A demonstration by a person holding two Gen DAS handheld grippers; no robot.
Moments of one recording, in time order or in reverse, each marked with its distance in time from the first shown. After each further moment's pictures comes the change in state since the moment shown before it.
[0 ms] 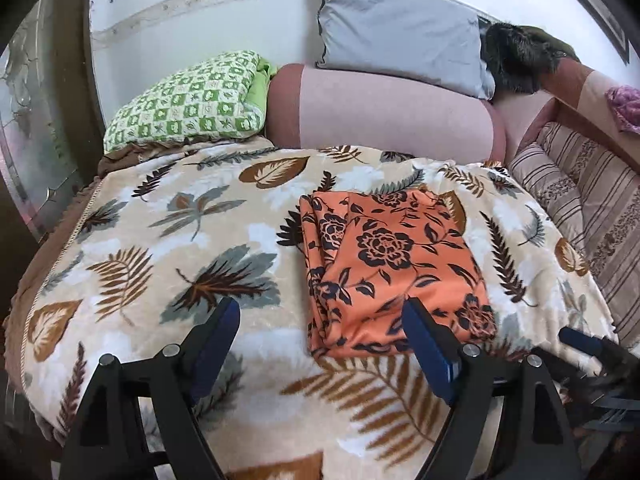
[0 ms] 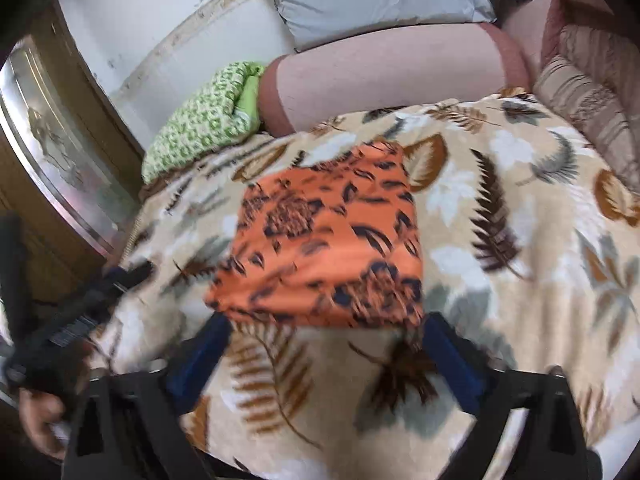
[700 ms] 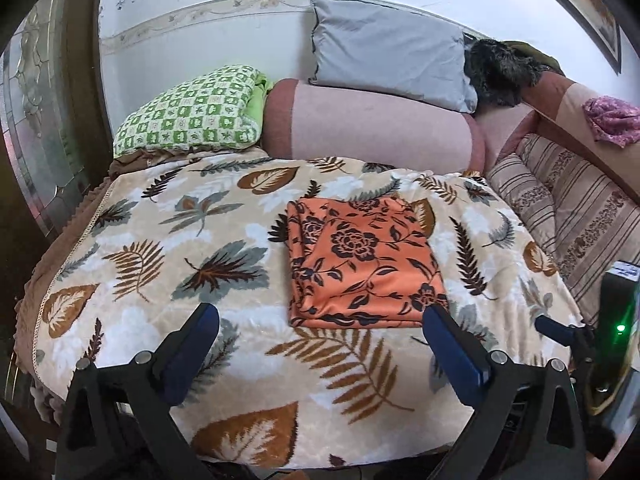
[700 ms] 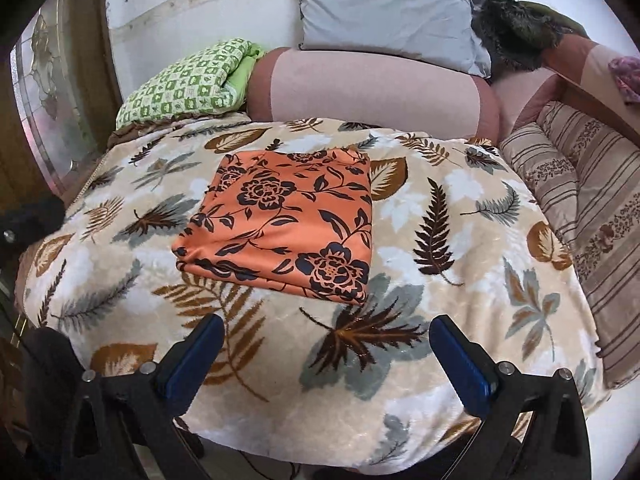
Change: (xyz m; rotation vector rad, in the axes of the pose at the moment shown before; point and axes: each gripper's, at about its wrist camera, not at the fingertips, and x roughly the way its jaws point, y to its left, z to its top) left arm -0.076 -0.019 -0.012 -0.021 -0.029 -0.036; right arm -0.039 0.032 -0.016 -0.199 -0.004 -0.239
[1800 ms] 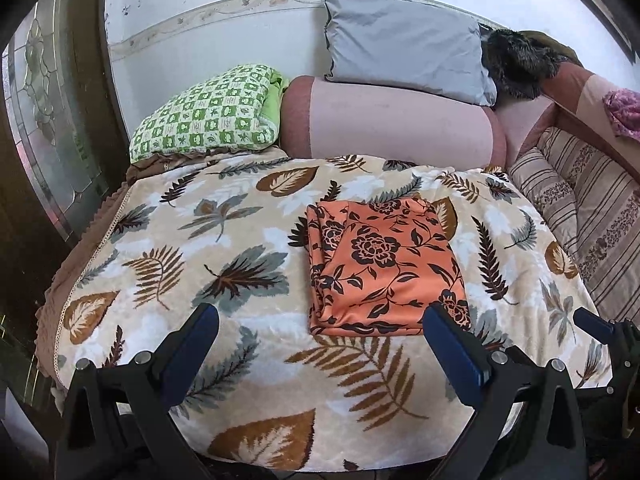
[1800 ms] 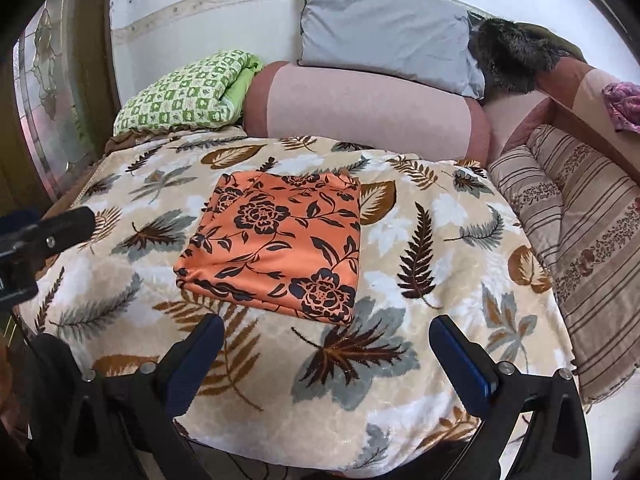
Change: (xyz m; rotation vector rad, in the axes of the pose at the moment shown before) left arm 0.007 -0.003 0.018 0.014 0.028 0.097; right arm -0.028 0.008 0.020 -0.028 -0.036 -0.048
